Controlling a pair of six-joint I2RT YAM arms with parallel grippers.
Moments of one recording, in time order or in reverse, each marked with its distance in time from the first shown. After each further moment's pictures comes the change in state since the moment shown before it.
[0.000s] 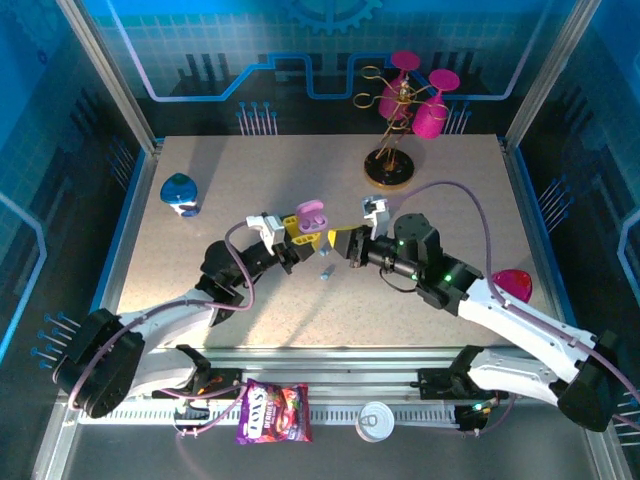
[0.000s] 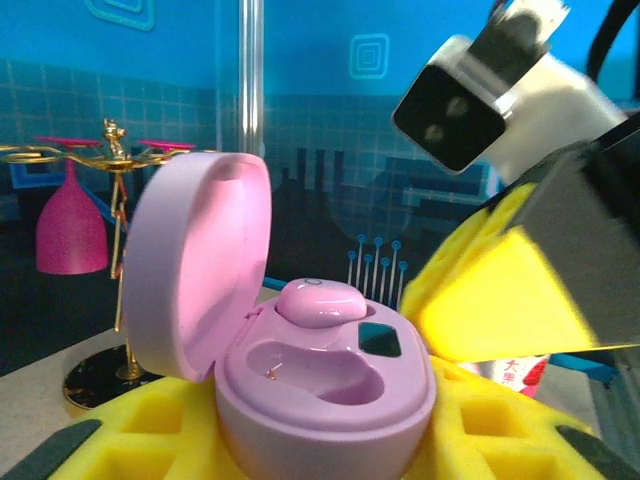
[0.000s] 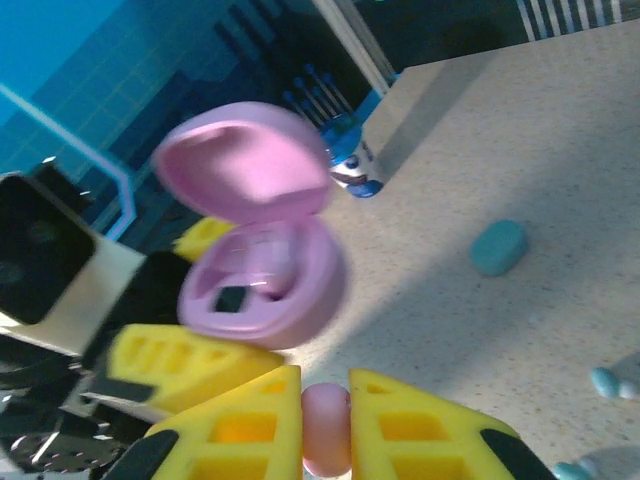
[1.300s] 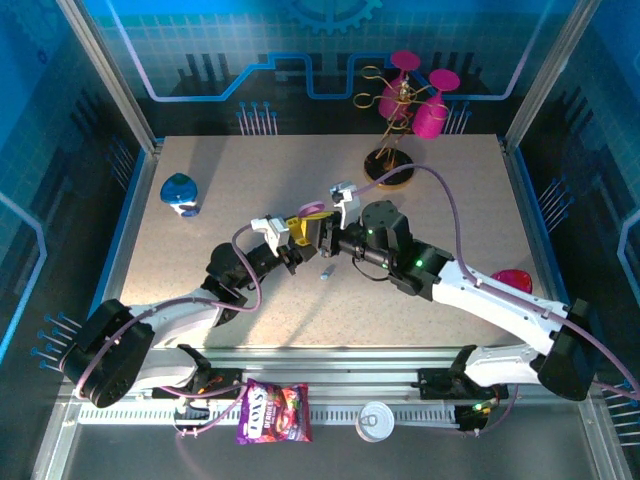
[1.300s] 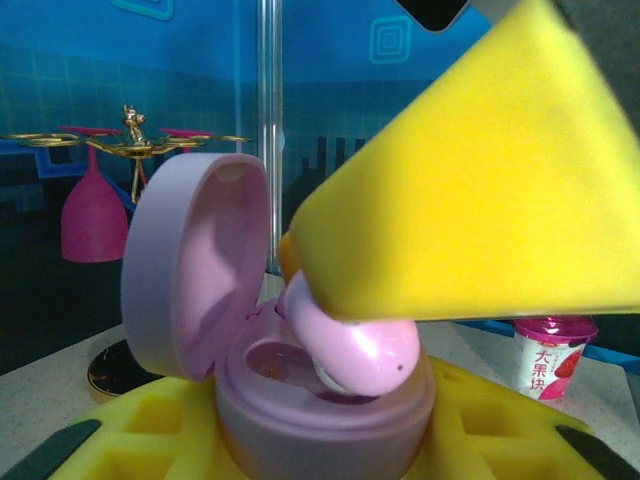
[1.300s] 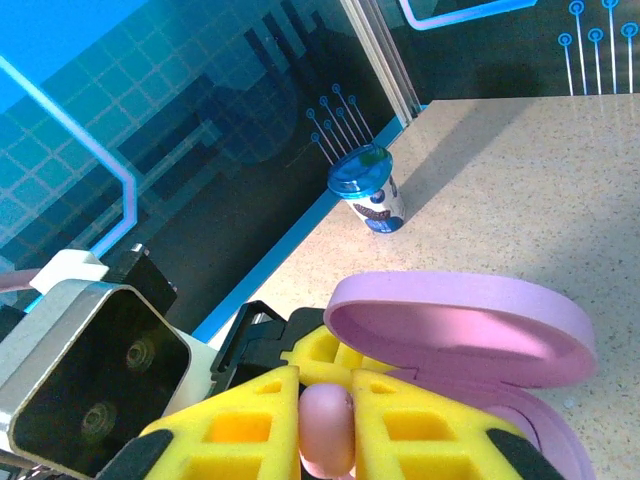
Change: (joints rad) left arm -0.019 0.051 -0.017 0.050 -0.047 0.027; right arm 0.082 0.195 0.172 0.043 0.097 -0.092
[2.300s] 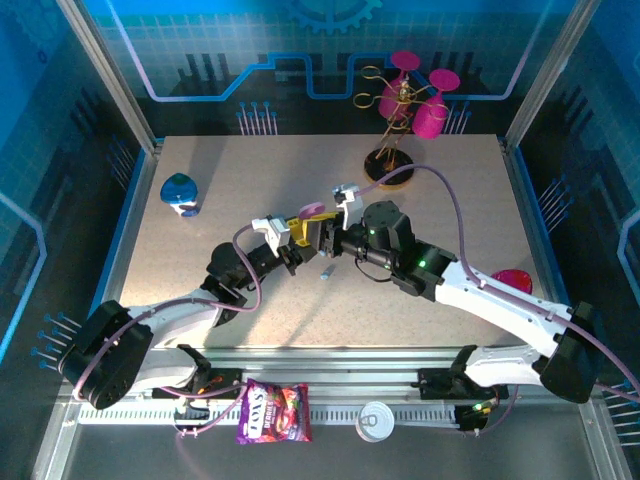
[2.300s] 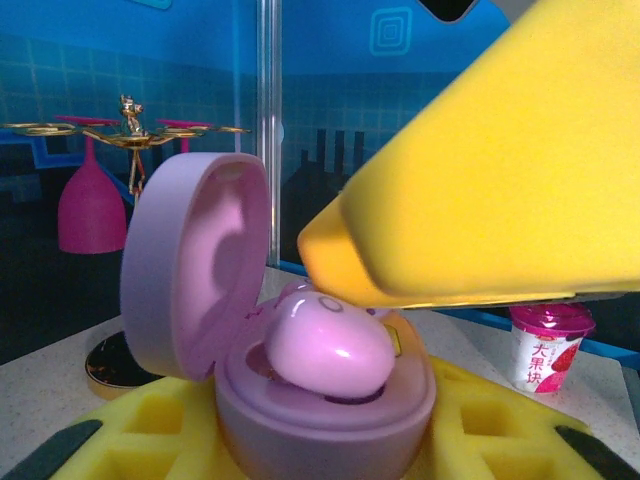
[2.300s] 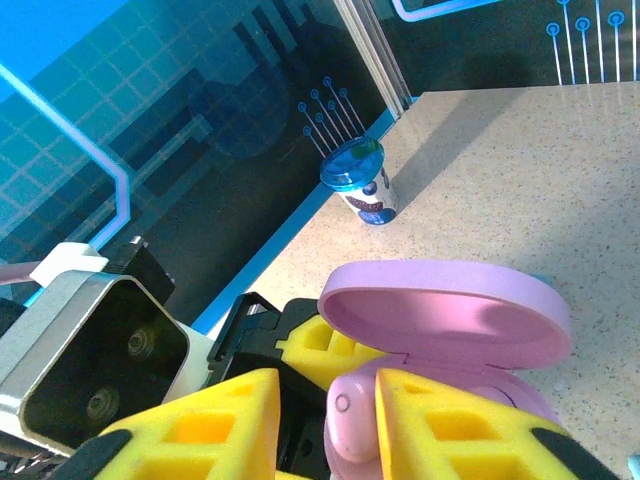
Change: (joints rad) left arm -0.001 -0.009 0.000 -0.029 0.000 0.000; right arm -0.002 -0.029 -0.006 -0.043 0.007 0.010
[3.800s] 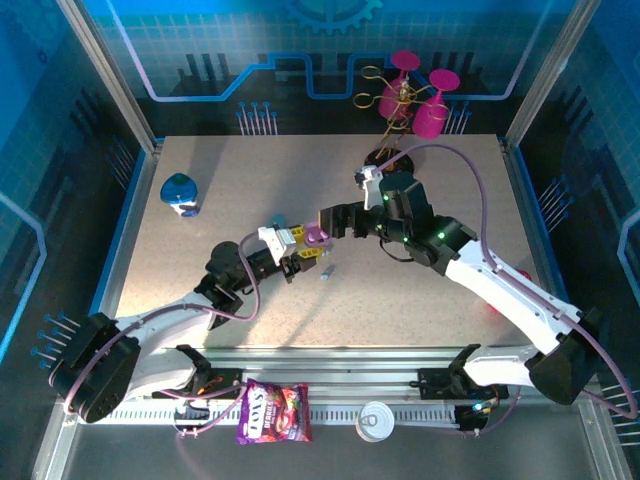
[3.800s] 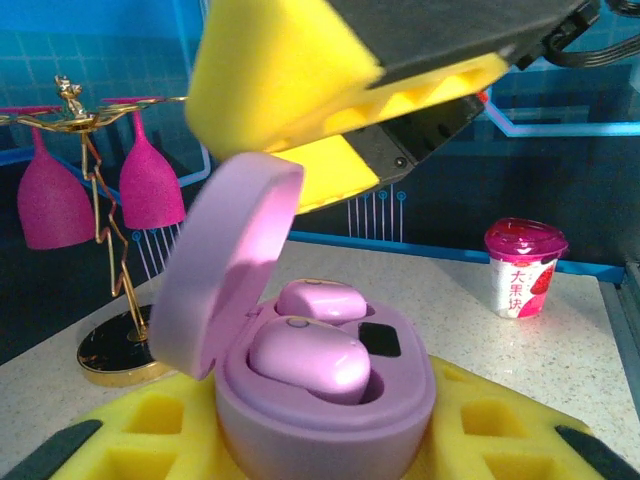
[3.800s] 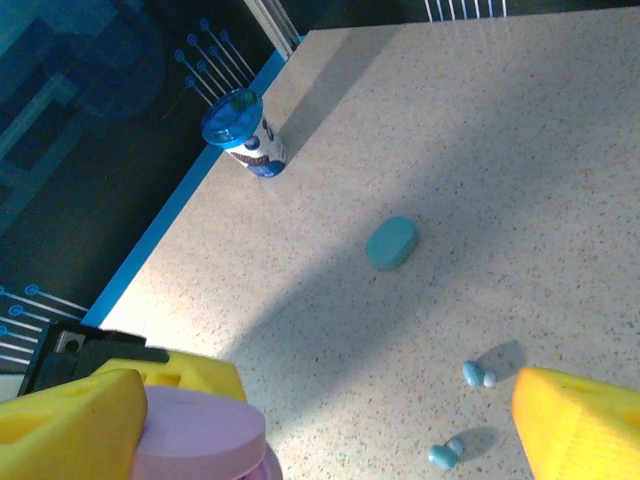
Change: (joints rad) left arm 0.000 -0.083 -0.001 -0.180 0.089 0.156; right arm -0.197 0.032 0.171 -0.387 -0.090 -0.069
